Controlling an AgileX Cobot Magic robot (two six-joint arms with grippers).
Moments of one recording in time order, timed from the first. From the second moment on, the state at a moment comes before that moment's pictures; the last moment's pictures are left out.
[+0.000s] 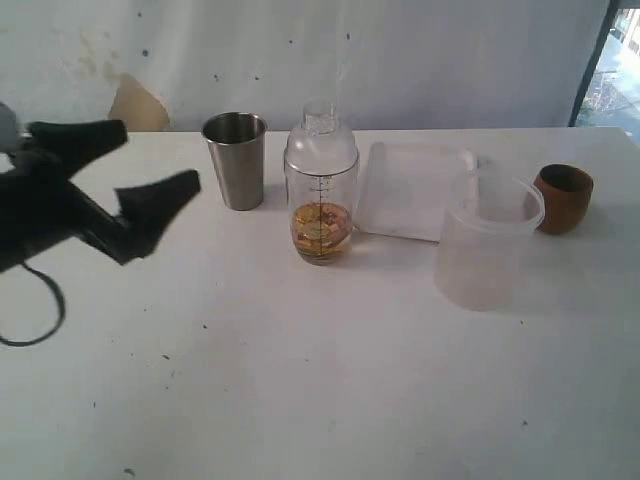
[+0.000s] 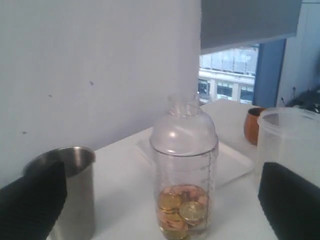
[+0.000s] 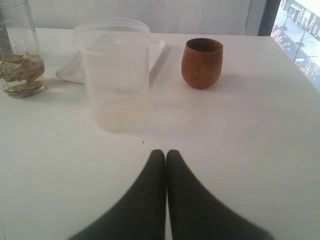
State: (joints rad) left arm -0.17 1.54 -0.51 0.71 -1.07 -0.36; right arm 0.11 0.01 -0.01 -0.05 0.35 0.00
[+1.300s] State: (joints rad) left arm -0.43 2.38 -1.34 0.79 -1.02 -0.34; right arm 0.11 0.01 -0.01 -0.05 0.35 0.00
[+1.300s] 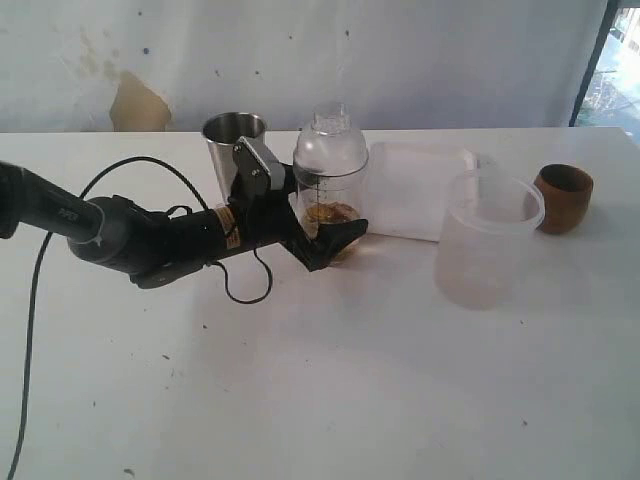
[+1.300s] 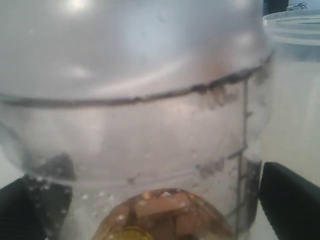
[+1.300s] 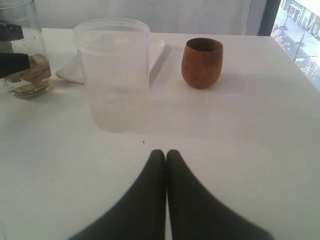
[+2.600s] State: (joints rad) left arm -0.39 1.93 -1.13 0.84 -1.00 -0.65; right arm 0.11 0.01 -0.01 -0.05 0.35 0.00
